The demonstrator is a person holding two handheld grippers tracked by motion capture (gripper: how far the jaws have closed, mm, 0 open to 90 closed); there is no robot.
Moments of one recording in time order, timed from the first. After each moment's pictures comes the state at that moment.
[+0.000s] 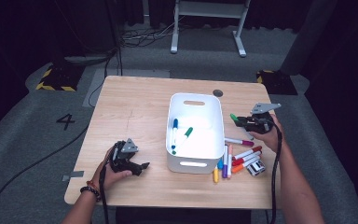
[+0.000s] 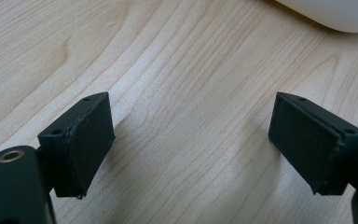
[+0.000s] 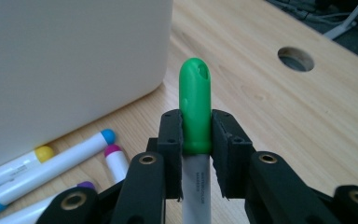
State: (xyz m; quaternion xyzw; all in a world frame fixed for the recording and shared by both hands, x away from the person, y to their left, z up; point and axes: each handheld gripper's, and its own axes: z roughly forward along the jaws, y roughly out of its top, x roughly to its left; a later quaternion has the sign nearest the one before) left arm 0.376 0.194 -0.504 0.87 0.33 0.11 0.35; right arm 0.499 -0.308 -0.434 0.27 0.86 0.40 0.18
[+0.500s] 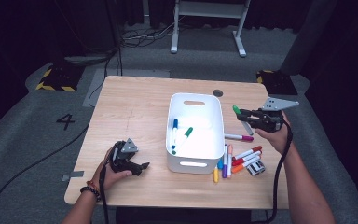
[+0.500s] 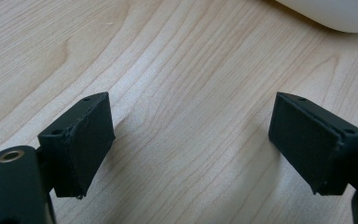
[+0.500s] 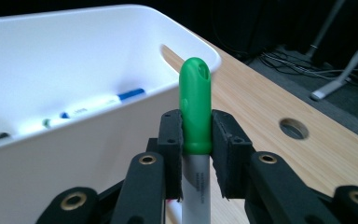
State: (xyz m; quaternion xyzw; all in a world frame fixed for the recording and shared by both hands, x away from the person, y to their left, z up) left arm 0.376 0.194 -0.504 0.87 0.33 0.11 0.35; right arm 0.458 -0.298 -0.369 0.23 0.82 0.49 0.19
